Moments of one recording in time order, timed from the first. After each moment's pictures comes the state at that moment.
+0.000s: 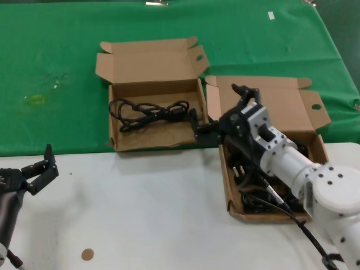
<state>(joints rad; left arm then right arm) 0.00 -0.30 1.60 -1.60 -1.80 0.00 0.00 0.46 0.23 -1.78 1.17 1.65 -0.28 -0.15</state>
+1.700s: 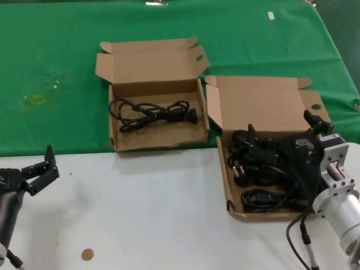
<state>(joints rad) 0.00 -0.30 1.60 -1.60 -1.80 0.00 0.00 0.04 0.29 -1.62 1.56 1.79 -0.02 -0.01</state>
